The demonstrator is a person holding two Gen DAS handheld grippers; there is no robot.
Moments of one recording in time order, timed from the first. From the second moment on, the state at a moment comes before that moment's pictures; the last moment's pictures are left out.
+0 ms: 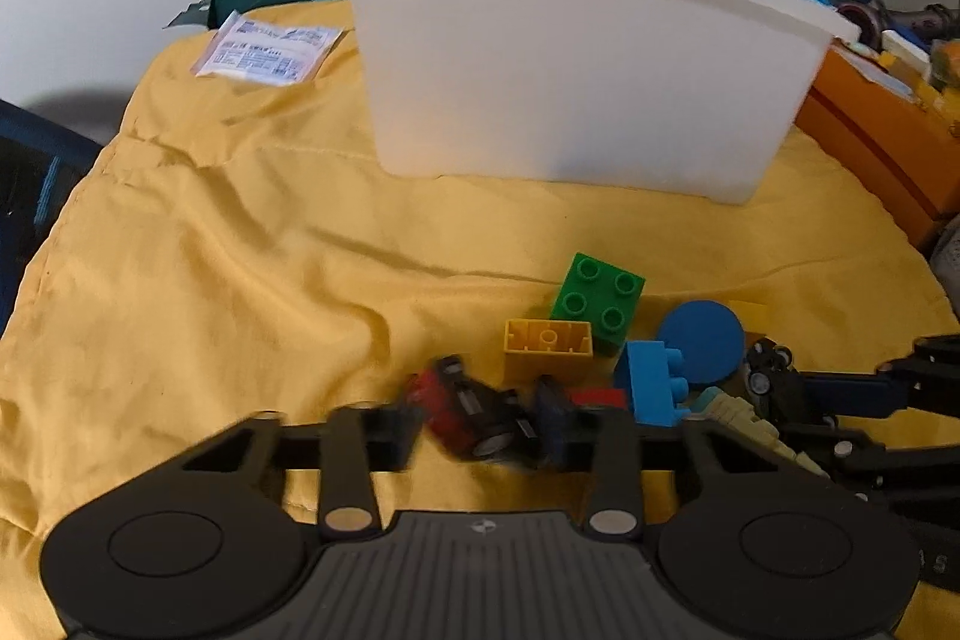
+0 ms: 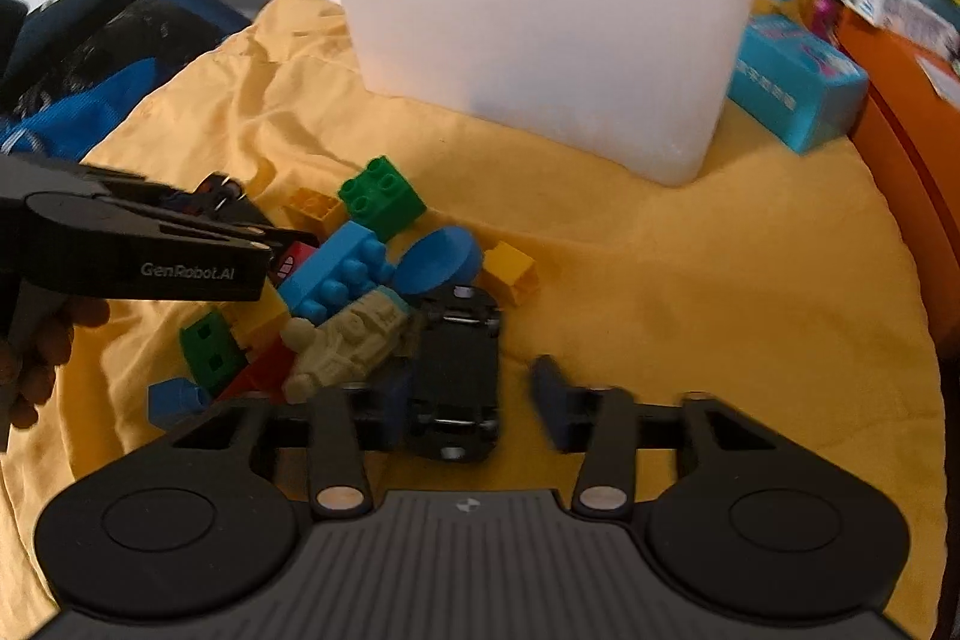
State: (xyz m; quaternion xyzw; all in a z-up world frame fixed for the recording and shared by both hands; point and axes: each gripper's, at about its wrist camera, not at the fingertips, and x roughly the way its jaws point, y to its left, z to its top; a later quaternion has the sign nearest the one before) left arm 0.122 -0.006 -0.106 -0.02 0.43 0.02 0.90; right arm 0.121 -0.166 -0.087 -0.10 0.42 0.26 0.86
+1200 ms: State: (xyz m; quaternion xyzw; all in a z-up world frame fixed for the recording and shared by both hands) left arm 0.164 0.016 0.054 -0.02 0.28 0.01 0.96; right arm 0.174 -0.203 0.051 0.00 0.29 0.25 0.92
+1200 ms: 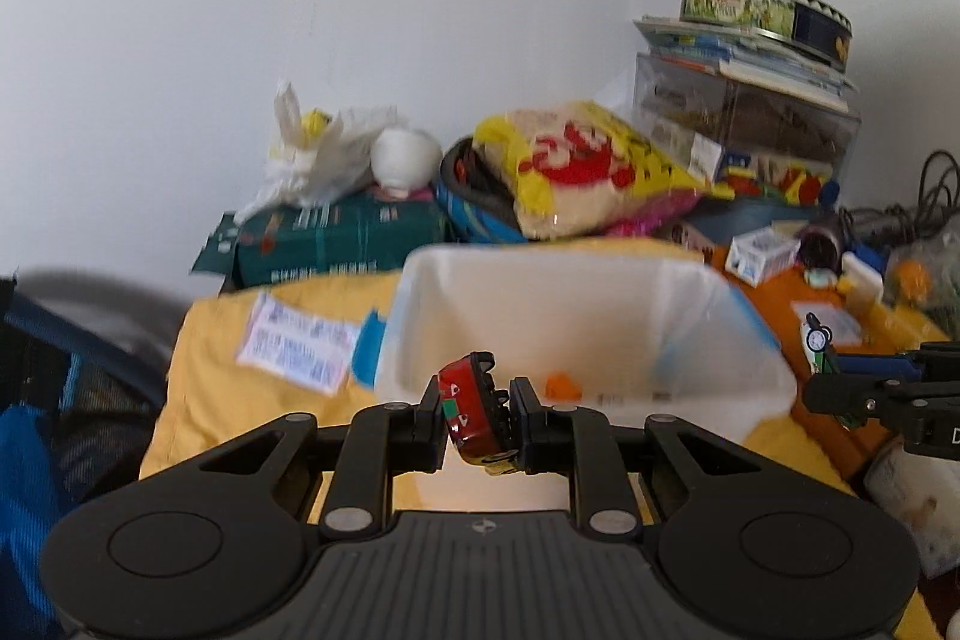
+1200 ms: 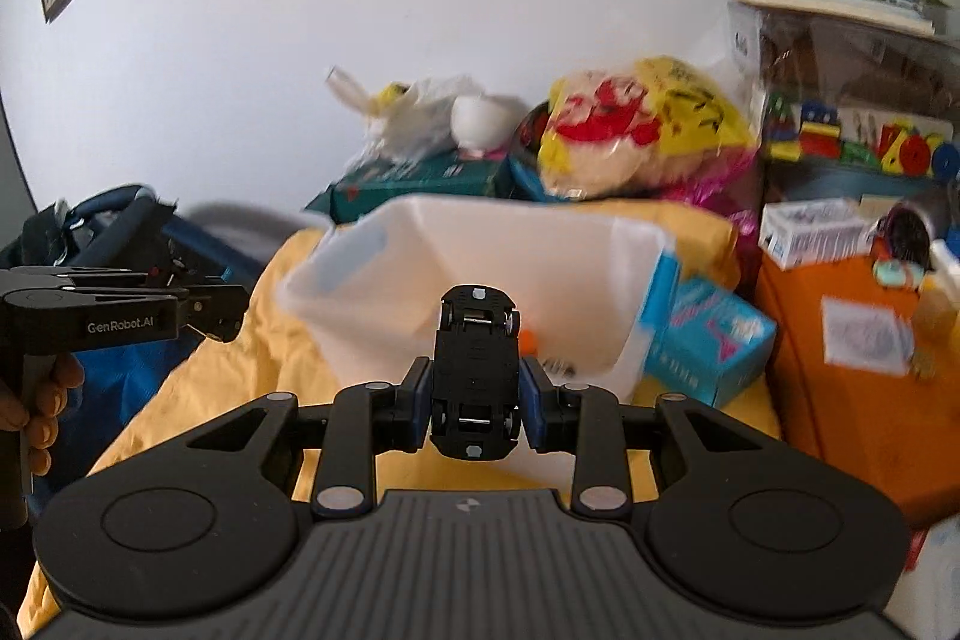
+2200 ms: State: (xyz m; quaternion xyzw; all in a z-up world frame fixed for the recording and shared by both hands) left arm 0.218 0.015 0.041 0.00 0.30 0.02 0.95; right arm 0.244 -0.200 0.047 -0.02 0.31 0.25 0.92
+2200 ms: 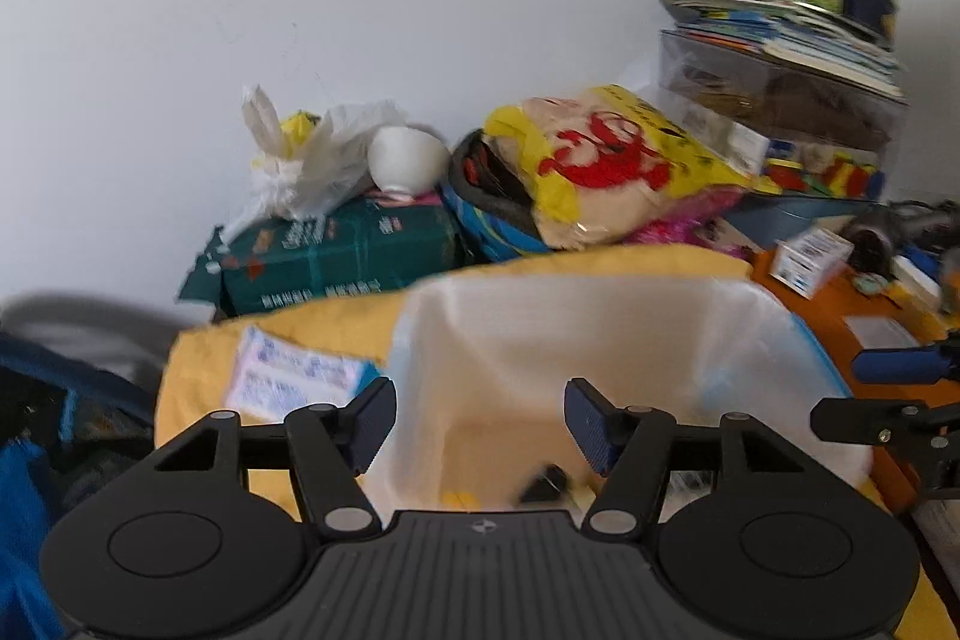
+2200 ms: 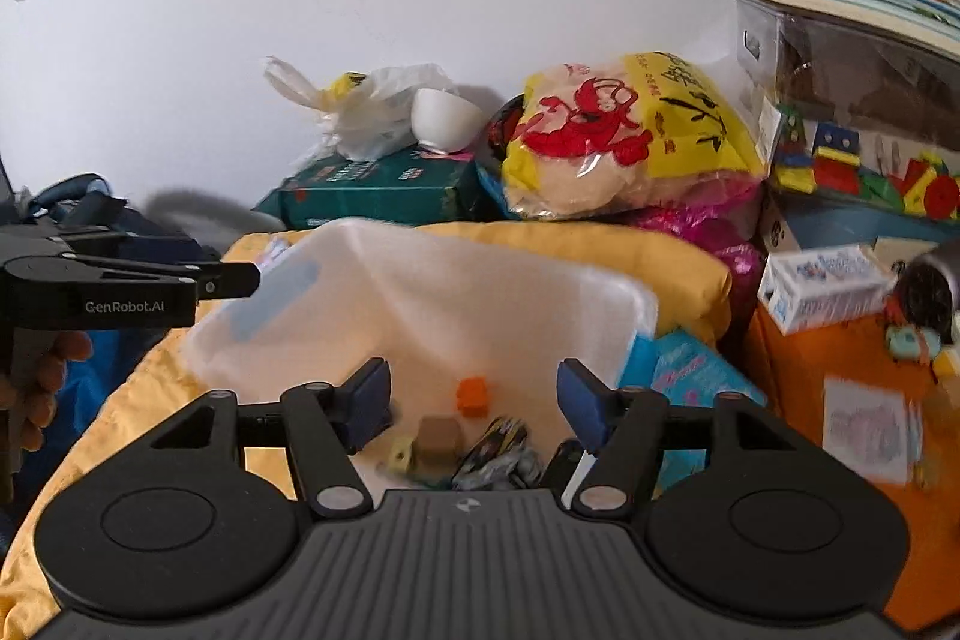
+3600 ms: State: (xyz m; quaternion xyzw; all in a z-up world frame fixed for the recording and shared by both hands) left arm 0.032 -0.050 -0.102 0.04 0.39 -0.11 0.91; right arm 0.070 -0.165 -0.083 -0.11 0.40 0.31 0.86
